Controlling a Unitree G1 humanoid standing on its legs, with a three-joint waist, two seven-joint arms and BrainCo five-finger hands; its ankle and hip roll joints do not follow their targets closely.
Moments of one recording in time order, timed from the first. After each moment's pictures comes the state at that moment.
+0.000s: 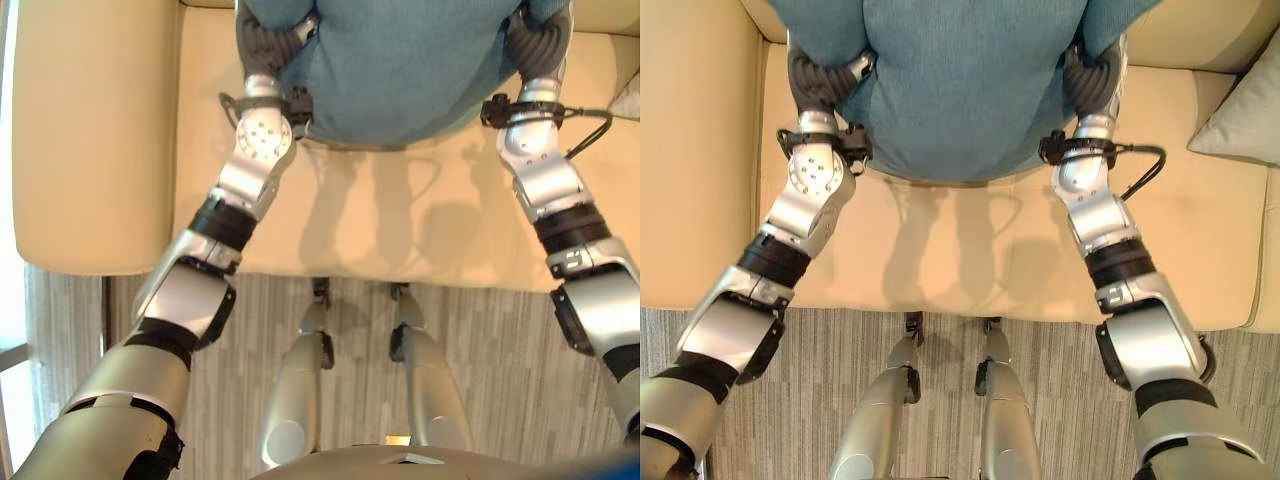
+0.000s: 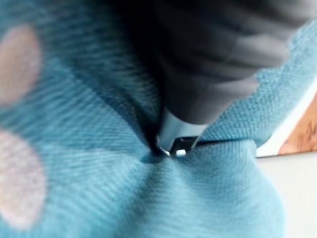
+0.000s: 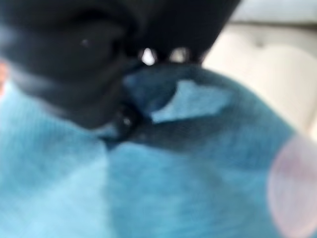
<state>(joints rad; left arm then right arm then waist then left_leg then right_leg) -1.24 0.41 -0.45 0.67 -0.38 -0.29 0.57 -1.20 -0.57 0.36 0.70 -0.04 -0.10 -0.65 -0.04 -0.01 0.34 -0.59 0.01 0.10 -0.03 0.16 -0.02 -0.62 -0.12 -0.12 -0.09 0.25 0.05</state>
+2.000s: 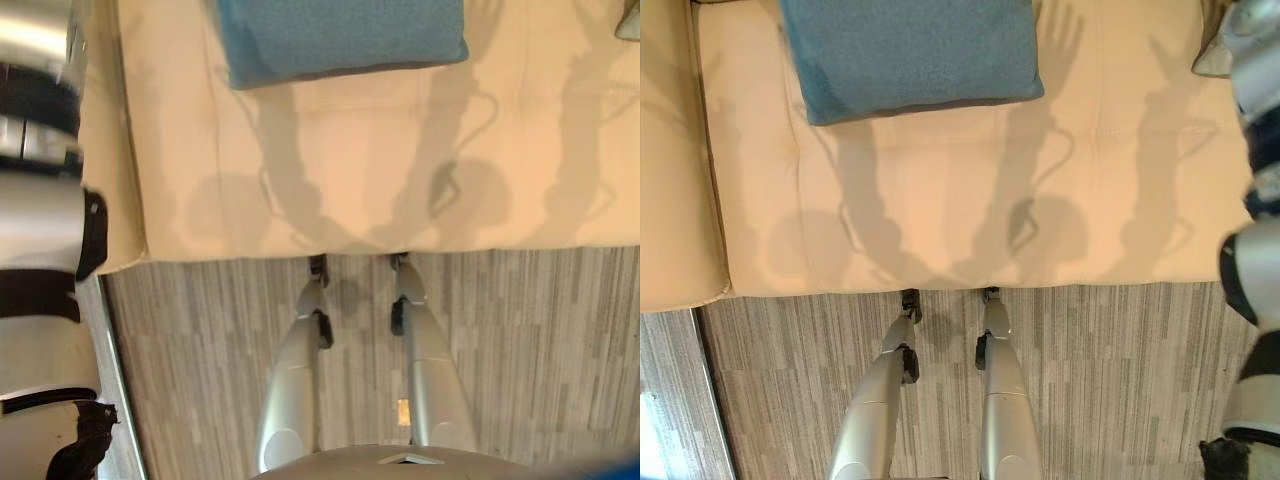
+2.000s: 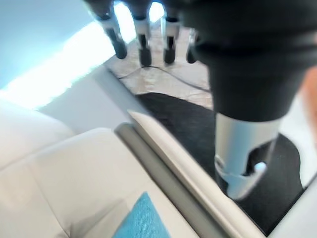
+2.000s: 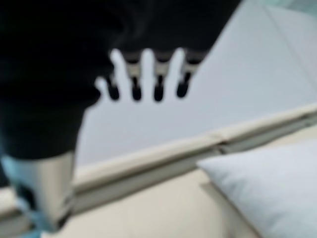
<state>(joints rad) -1.30 0.89 -0.28 0.72 -0.26 -0.16 0.70 -1.44 -1.04 0.56 0.79 -0.06 0.03 -0.70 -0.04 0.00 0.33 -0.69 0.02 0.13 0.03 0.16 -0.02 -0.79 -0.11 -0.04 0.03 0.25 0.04</state>
